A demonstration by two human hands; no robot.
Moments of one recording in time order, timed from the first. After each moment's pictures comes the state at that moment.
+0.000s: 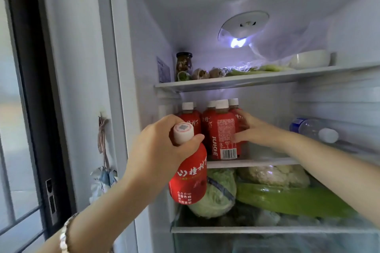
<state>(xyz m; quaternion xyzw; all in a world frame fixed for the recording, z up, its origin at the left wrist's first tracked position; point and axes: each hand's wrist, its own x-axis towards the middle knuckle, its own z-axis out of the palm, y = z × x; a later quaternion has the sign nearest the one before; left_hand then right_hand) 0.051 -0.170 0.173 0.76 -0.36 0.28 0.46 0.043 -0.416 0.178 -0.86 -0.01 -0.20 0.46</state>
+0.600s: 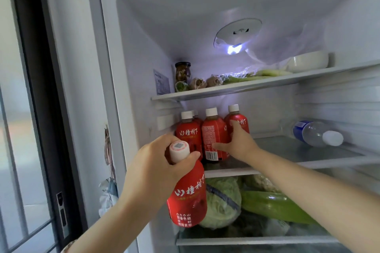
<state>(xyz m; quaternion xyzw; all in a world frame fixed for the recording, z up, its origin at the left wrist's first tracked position) 0.047 -0.170 0.166 0.78 -0.33 0.27 0.46 0.080 -0.389 0.157 -0.85 0.09 -0.33 0.40</state>
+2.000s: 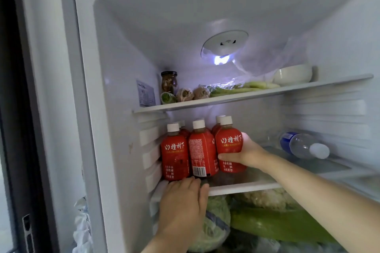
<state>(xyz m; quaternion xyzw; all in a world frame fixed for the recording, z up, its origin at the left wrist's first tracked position) 0.114 -0.253 0.095 0.82 -0.40 0.39 0.12 0.077 -0.457 0.160 -0.84 0.03 -0.25 0.48</state>
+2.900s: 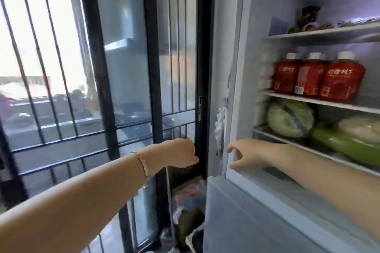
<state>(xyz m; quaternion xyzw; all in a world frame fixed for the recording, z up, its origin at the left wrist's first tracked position) -0.170 -0.070 0.053 1.00 0.01 -0.01 0.00 -0.136 -0.258 0.075 -0.95 -0.30 0.08 0.01</state>
